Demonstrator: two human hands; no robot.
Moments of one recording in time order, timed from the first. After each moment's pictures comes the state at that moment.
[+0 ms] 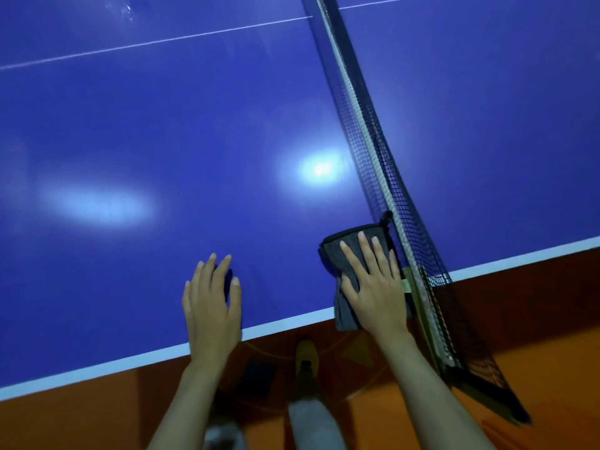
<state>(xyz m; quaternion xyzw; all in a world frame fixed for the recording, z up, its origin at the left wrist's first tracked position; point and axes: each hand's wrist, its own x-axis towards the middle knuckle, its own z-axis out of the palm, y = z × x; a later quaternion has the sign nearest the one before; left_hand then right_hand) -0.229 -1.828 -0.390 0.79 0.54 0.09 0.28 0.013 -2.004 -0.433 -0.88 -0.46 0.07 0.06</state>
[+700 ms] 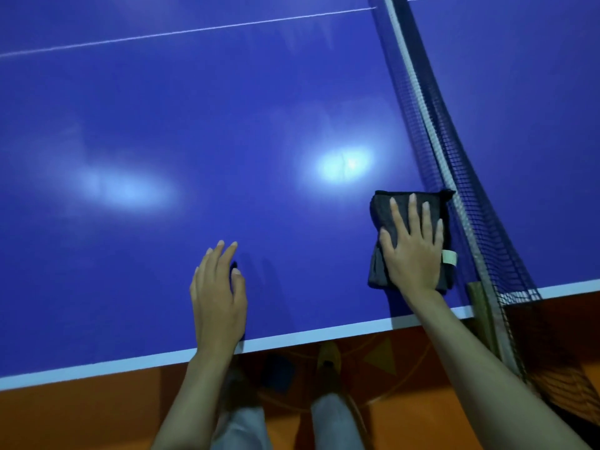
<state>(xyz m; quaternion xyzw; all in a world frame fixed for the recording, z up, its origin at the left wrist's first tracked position) -0.282 -1.762 -0.387 0.76 0.56 0.14 0.30 0.030 -1.903 -0.437 -0.92 -0.39 0.01 0.06</state>
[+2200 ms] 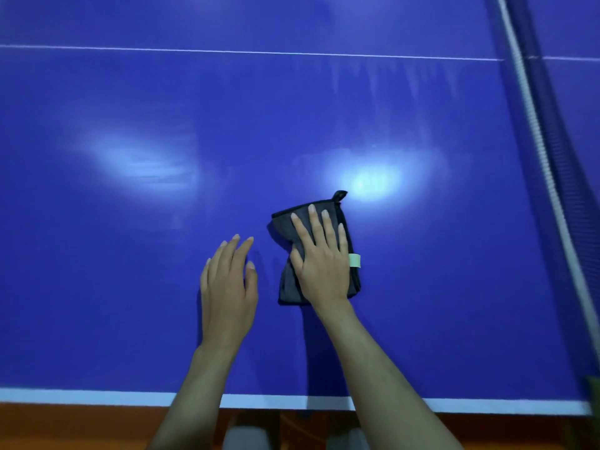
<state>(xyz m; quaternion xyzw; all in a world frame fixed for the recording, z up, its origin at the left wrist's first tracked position) -0.399 -1.595 -0.385 0.77 0.57 0.14 0.26 -0.222 -1.627 -0.444 -0.83 -0.55 0.05 0.09</state>
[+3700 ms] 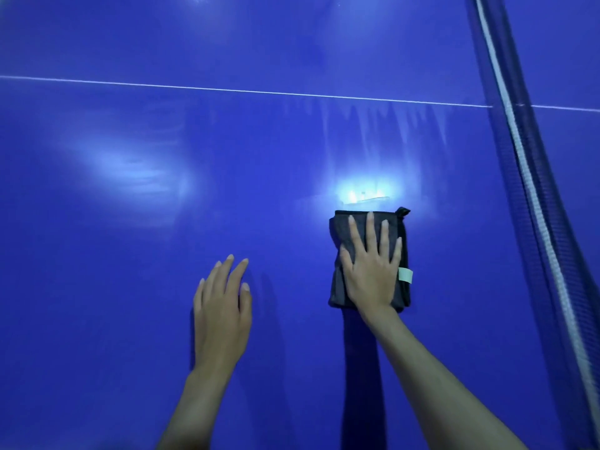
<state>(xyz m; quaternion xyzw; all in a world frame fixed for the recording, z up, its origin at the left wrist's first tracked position) -0.346 -1.550 -0.394 0.76 0.59 0.12 0.24 -0.073 -1.602 -0.448 -0.88 -0.48 0.01 0.03</state>
